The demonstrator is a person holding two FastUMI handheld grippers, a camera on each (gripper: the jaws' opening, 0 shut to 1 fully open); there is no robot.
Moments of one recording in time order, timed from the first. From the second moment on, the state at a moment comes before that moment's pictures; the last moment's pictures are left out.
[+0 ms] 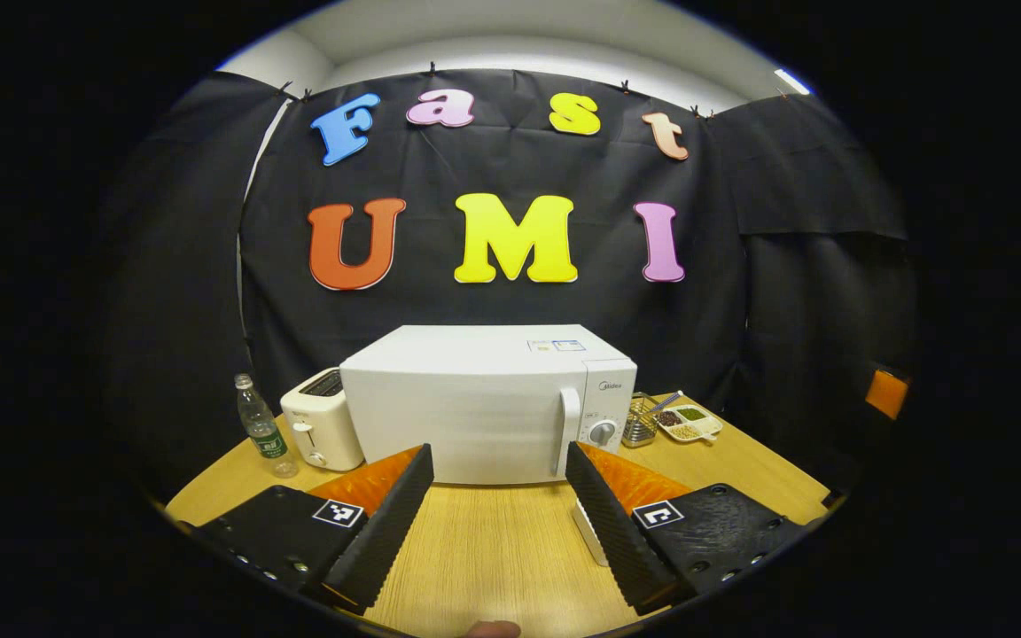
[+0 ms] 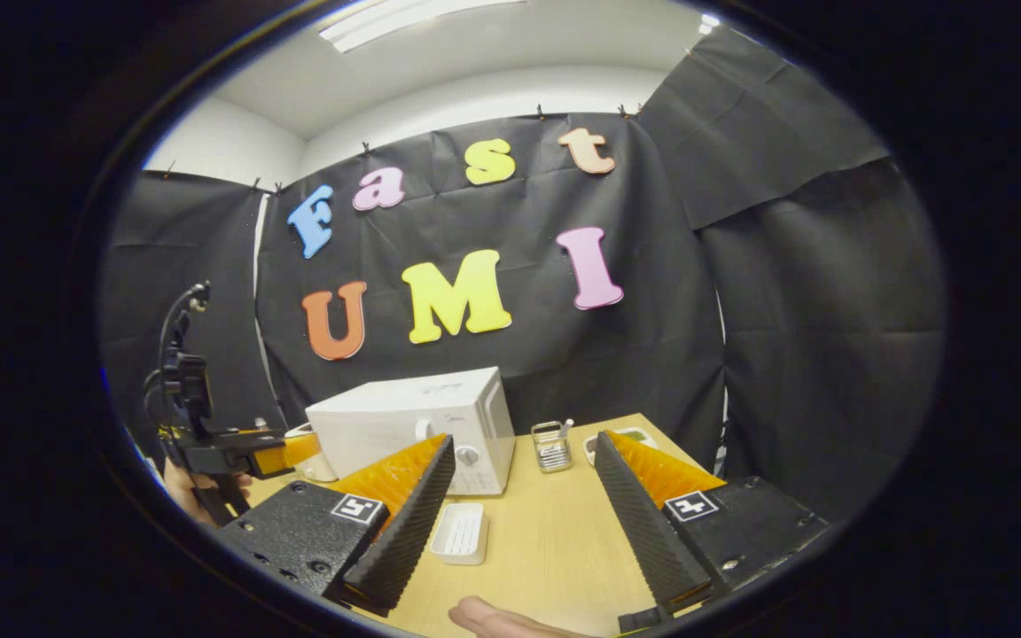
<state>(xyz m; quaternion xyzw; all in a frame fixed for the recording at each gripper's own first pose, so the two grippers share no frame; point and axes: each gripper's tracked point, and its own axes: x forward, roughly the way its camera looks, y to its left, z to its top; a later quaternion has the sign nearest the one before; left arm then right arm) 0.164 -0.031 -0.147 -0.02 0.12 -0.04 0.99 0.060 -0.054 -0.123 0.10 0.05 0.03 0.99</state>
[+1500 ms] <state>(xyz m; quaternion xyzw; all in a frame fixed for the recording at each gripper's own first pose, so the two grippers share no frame) -0.064 0.005 -0.045 0.00 0.00 0.01 1.00 -0.056 0.024 -0.045 0.02 -0.03 0.08 1.00</state>
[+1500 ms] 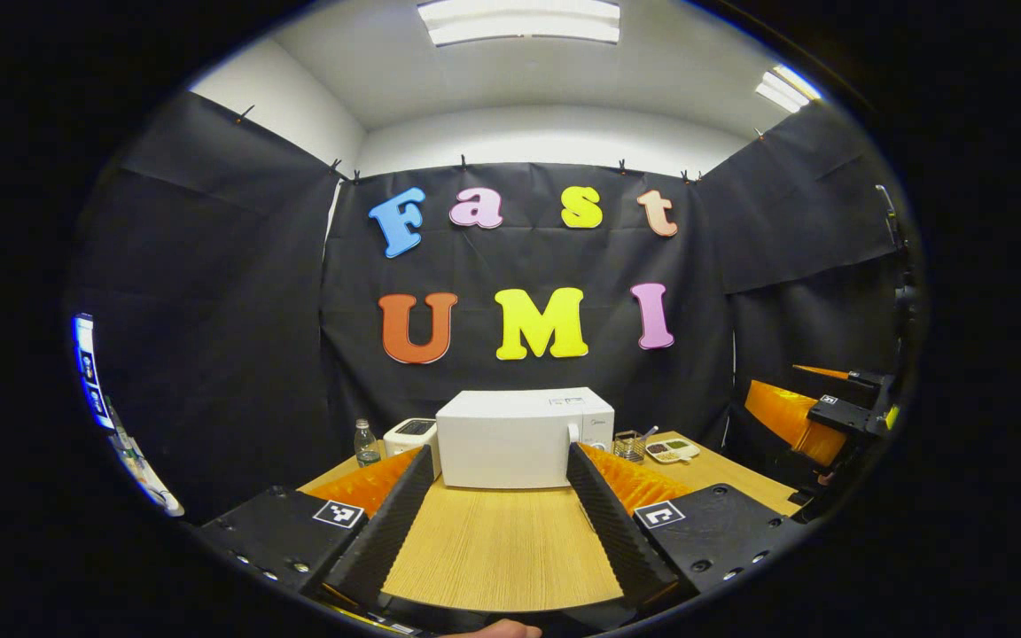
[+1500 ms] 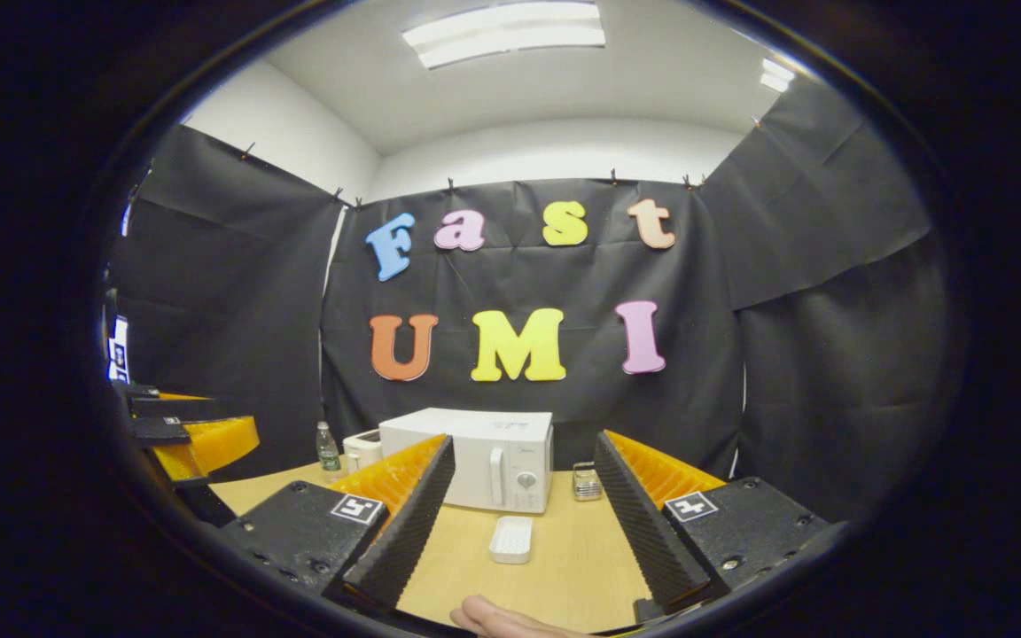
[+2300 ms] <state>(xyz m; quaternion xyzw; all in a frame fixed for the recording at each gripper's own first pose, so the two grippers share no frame) -0.067 -0.001 -0.046 -0.02 -0.01 0.01 1.00 -0.068 0.000 -0.048 0.01 -0.04 0.06 1.00</state>
